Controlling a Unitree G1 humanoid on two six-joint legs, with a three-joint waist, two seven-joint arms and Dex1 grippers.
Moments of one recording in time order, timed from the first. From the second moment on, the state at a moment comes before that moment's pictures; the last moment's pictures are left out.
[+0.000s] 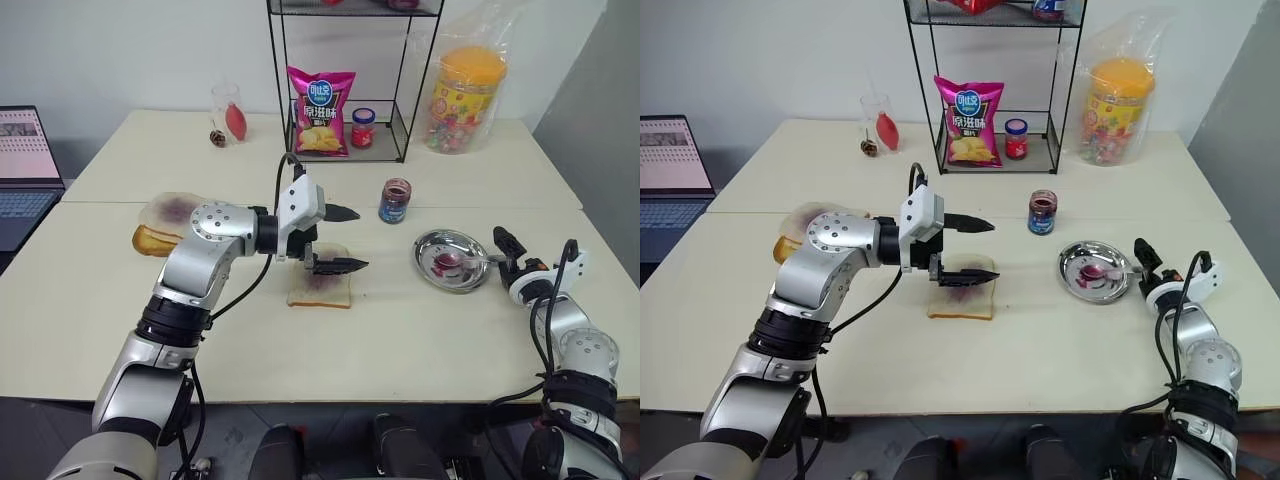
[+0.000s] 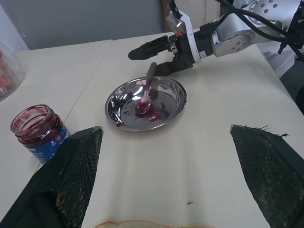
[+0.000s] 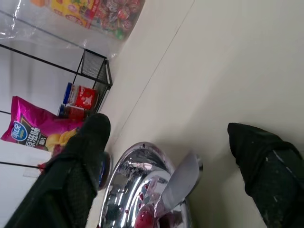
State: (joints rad) left arm -0.73 0.51 -0.19 0.06 -0.30 0.34 -1.19; right arm -0.40 -0.30 -0.61 0.33 1.08 0.62 0.05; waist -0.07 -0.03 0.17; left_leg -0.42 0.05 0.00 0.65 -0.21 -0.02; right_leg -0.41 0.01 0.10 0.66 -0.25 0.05
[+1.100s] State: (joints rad) left arm -0.74 0.53 -0.08 0.08 -0.36 0.39 -1.13; right arm -0.49 -0.44 -0.65 0.17 1.17 0.79 0.04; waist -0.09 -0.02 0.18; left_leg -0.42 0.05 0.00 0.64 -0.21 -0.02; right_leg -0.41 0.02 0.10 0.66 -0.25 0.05
